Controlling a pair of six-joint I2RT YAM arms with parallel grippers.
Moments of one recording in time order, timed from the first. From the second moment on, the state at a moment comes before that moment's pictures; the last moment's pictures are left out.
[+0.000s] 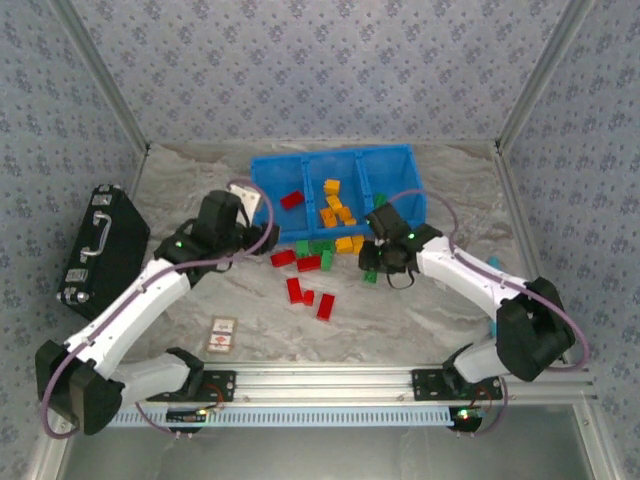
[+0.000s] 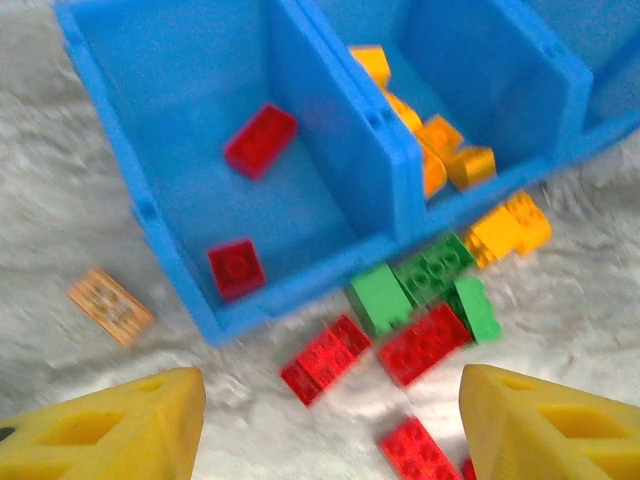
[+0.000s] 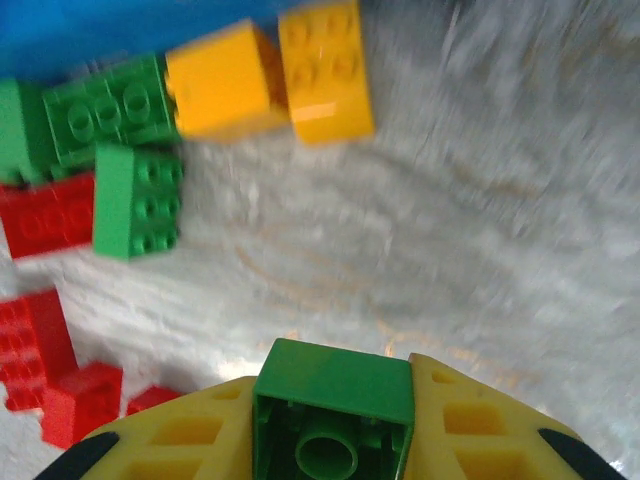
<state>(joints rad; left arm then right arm) -0.56 1.11 0.96 -0.53 -0.02 -0.20 0.58 1.42 1.00 -0.68 -0.01 0.61</state>
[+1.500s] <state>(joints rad) -1.14 1.61 0.99 -0.51 -0.14 -0.63 0.23 1.90 1.53 -0.54 0.00 0.17</state>
